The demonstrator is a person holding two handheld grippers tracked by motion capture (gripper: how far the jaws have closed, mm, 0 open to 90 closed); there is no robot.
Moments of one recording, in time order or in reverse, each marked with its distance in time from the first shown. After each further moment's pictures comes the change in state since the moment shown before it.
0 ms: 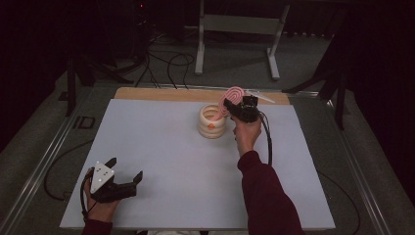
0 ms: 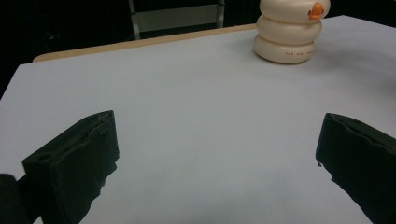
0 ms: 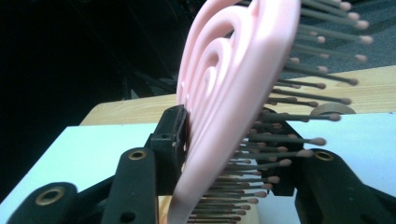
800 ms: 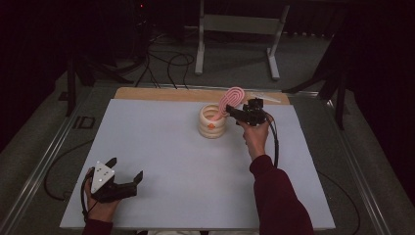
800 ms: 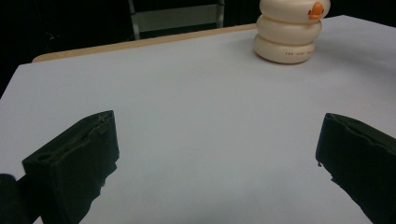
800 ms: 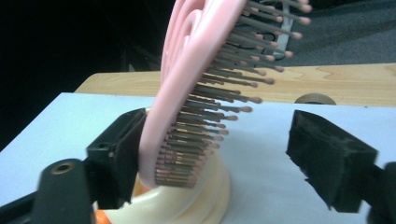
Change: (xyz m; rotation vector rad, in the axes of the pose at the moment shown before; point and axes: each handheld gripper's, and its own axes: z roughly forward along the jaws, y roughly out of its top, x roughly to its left) left arm -0.001 0.000 0.001 -0.001 0.001 0.001; right arm -0.016 0.001 -0.017 0.081 0.023 -0.108
